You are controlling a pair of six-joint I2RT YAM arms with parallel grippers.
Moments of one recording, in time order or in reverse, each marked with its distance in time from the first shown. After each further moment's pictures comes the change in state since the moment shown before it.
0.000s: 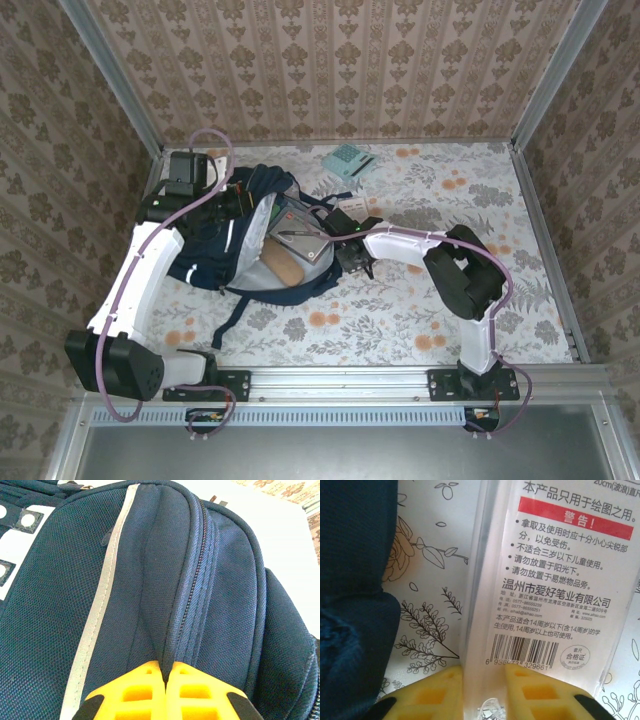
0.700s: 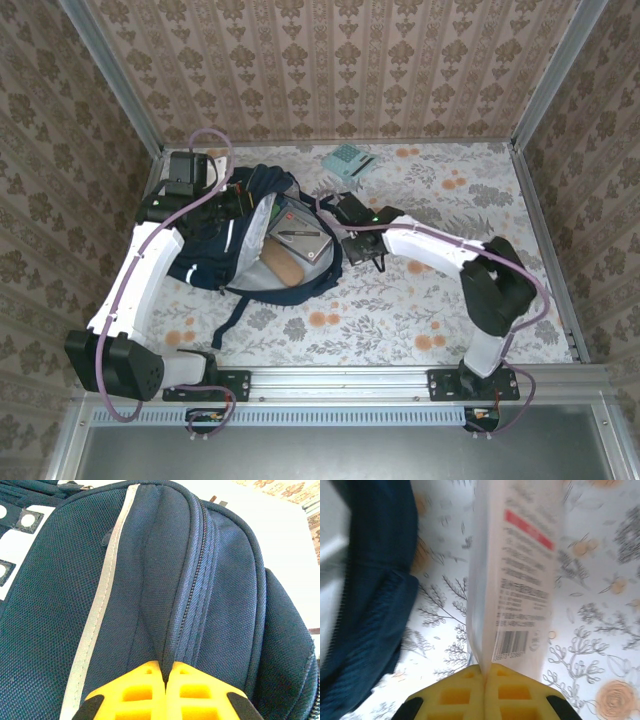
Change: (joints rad) left arm 0.000 0.000 0.000 0.000 0.000 0.000; right arm -0.020 -0.218 0.021 -0.121 -0.035 0.005
